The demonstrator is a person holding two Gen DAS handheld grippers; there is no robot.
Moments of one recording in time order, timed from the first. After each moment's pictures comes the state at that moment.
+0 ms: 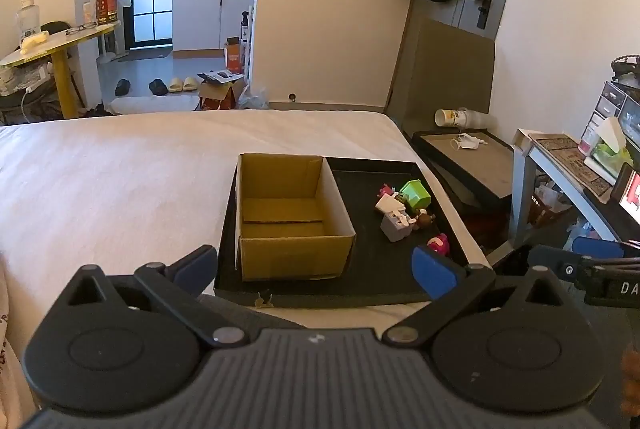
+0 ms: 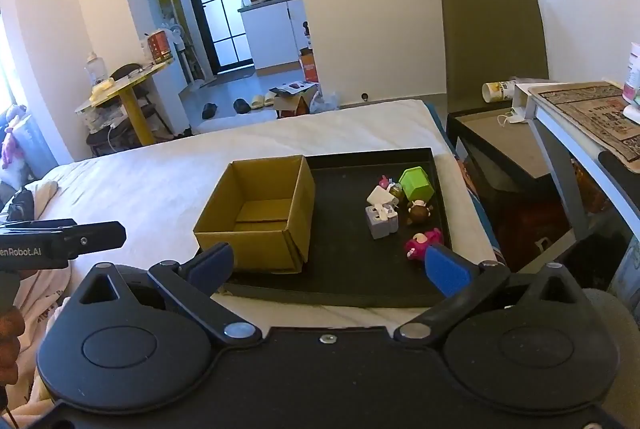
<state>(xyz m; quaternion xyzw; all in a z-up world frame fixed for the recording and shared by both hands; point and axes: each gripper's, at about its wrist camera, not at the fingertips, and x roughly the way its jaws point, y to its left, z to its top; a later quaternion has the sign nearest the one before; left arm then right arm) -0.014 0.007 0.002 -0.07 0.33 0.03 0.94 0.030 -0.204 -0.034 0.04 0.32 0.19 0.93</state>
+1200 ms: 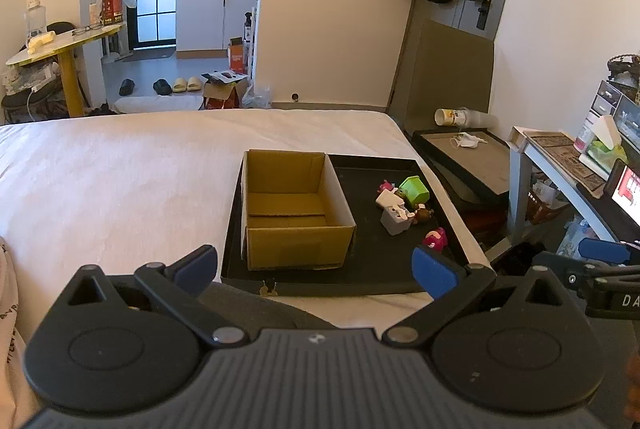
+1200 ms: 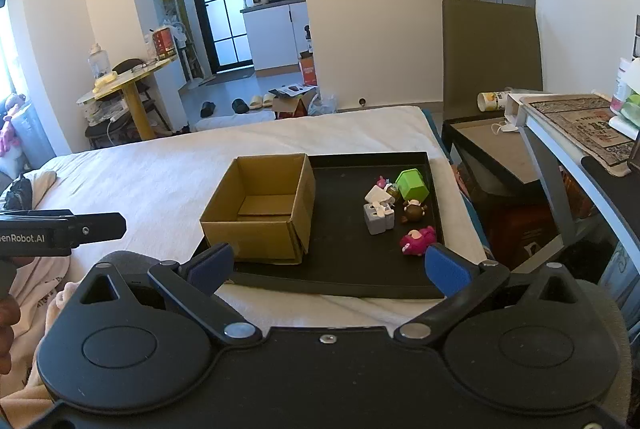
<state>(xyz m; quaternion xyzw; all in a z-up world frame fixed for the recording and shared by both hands) -0.038 0.003 0.009 -0.07 0.33 0.03 0.94 0.006 -0.201 -0.030 0.02 0.31 0.18 0.93</state>
